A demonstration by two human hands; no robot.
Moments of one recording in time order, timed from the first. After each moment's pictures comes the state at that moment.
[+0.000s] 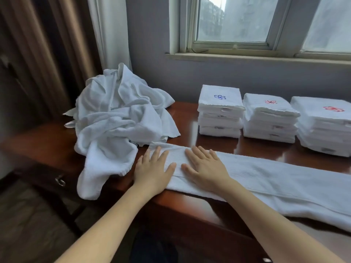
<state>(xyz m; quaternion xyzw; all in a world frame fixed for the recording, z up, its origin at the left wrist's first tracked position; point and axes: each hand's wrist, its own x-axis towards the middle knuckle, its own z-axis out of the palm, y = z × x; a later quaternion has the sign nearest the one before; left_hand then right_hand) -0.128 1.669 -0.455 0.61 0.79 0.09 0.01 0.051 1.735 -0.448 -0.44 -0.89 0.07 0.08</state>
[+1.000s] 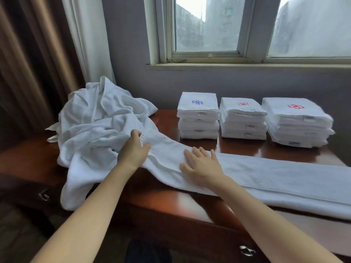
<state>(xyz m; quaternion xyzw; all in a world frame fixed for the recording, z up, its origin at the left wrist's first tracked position) -0.129 1.695 -0.387 0.53 0.76 0.37 0.08 0.091 1.731 -0.431 -0.50 -0.85 0.09 0.12</state>
